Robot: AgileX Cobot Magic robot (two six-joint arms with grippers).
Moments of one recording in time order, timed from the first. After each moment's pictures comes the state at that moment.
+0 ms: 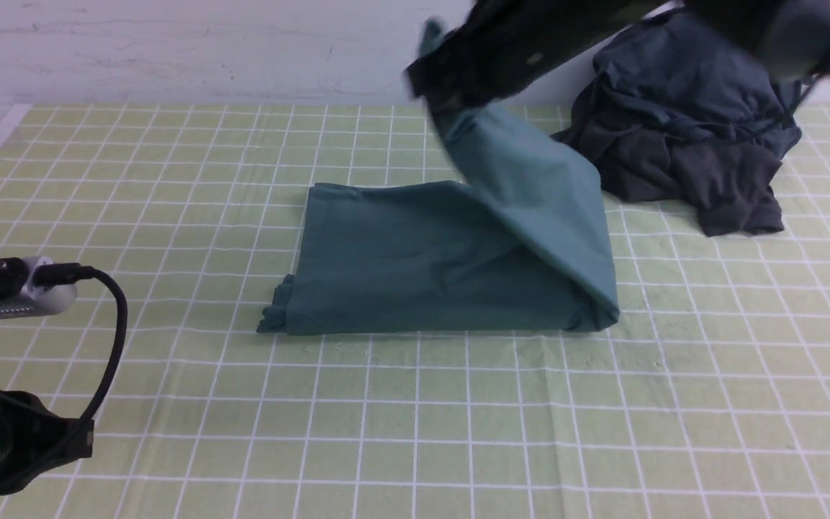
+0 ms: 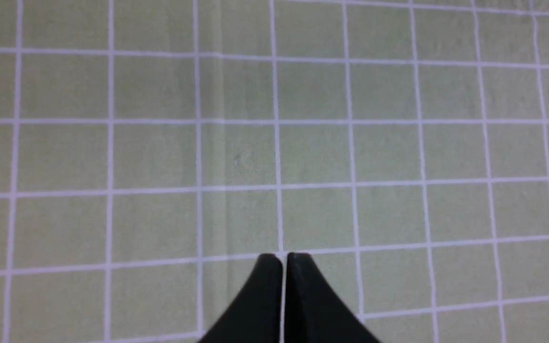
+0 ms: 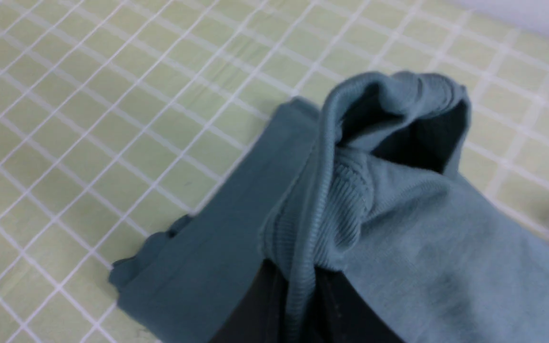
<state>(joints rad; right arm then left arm) 0.54 2.10 -2.06 0.24 0.91 -0.13 0.13 0.96 -0.62 -0.45 0.81 0.35</state>
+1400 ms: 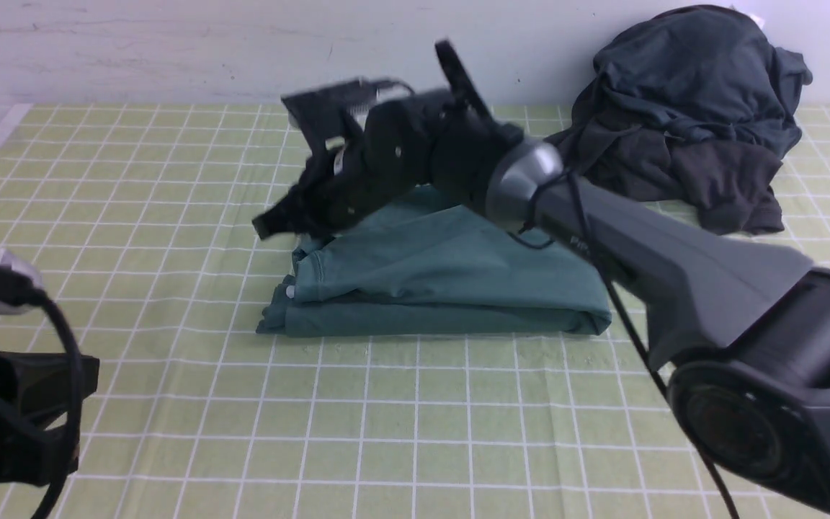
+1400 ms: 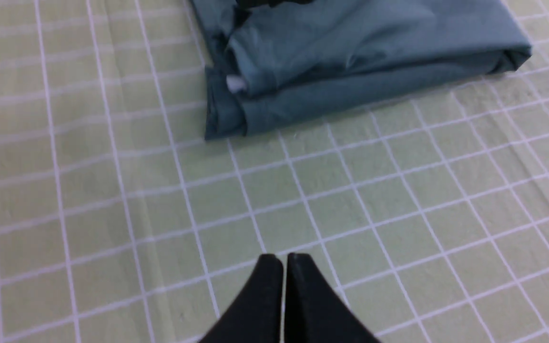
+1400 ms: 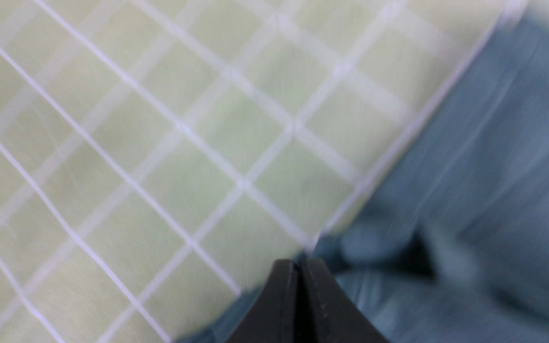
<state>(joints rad) 0.69 2.42 -2.38 0.17 0.87 -0.03 0.13 0.69 -0.59 -0.71 0.76 0.75</state>
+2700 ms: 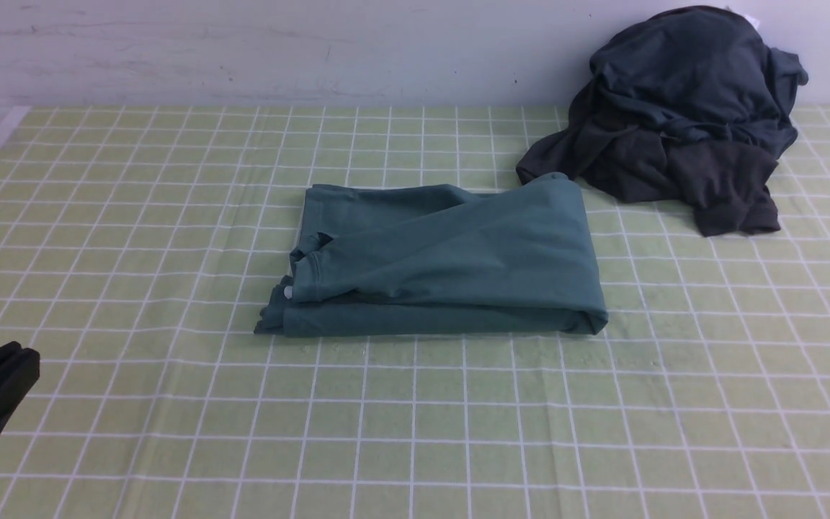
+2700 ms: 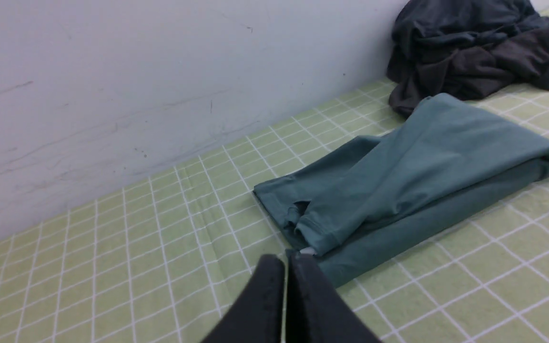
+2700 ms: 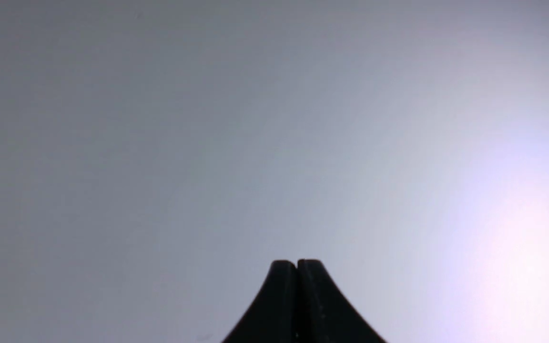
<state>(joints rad) 0.25 0.60 -0.49 0.18 -0.74 -0.42 0.13 0.30 -0.37 -0.95 0.50 1.21</state>
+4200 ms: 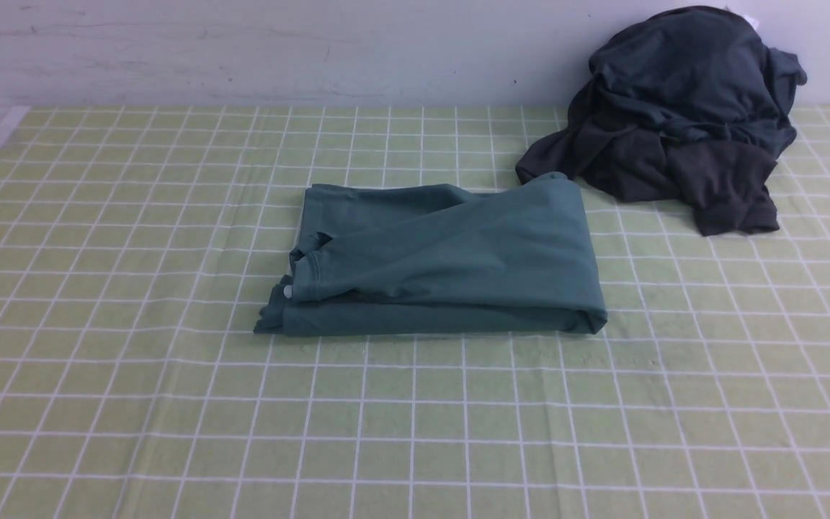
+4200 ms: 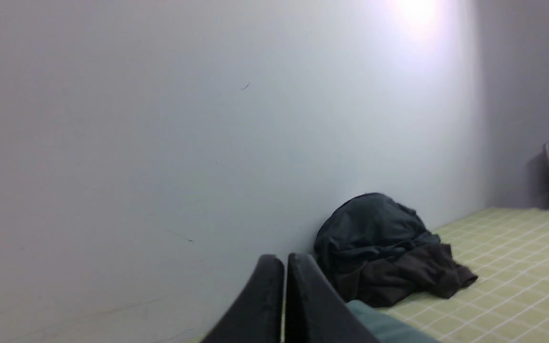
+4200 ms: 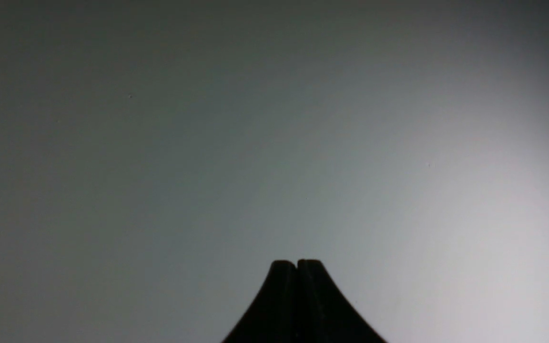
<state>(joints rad) 0.25 0.37 -0.38 0.18 -0.68 -0.37 -0.26 -0.01 -0.27 -1.33 0.24 1.42</state>
